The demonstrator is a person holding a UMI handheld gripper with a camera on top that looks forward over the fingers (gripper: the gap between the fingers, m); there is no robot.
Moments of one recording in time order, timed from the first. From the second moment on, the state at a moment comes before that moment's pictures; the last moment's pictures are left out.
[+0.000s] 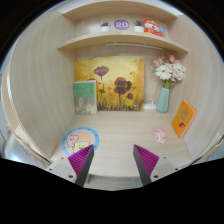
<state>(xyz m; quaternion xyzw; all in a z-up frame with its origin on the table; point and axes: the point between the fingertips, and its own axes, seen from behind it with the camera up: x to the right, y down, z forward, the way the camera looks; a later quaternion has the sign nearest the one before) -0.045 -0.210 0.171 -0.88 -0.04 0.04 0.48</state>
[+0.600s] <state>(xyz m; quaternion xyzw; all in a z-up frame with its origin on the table) 0.159 -0.150 0.007 -0.93 0.04 -0.03 0.37</state>
